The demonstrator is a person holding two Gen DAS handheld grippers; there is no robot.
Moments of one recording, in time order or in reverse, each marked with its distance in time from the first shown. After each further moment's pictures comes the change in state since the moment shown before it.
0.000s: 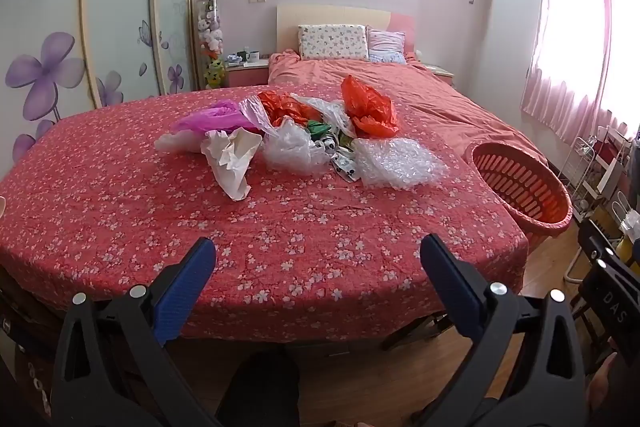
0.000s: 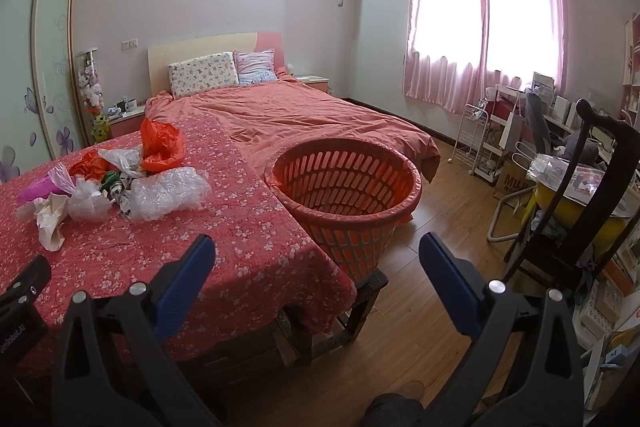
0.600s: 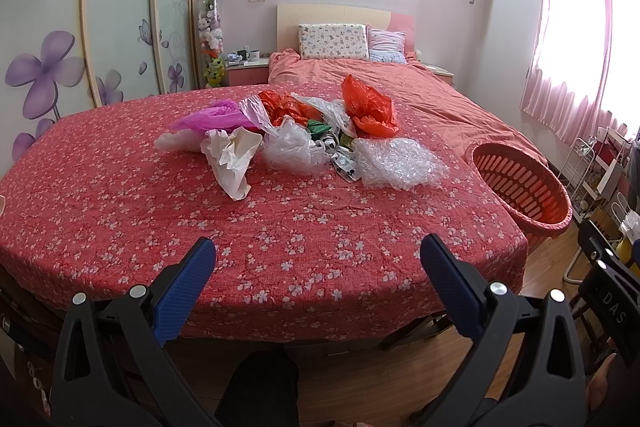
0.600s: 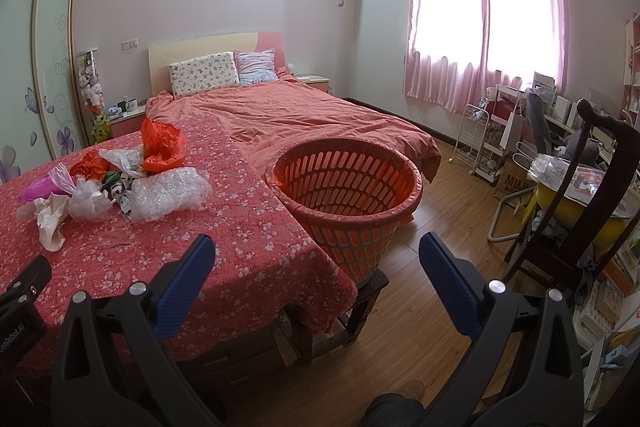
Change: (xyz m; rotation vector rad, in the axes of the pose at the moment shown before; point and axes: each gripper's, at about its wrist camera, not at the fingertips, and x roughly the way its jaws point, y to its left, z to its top) left arm 0.000 0.000 0.000 0.000 0.004 0.000; right arm 0.001 0.001 0.001 -0.001 0.000 0.000
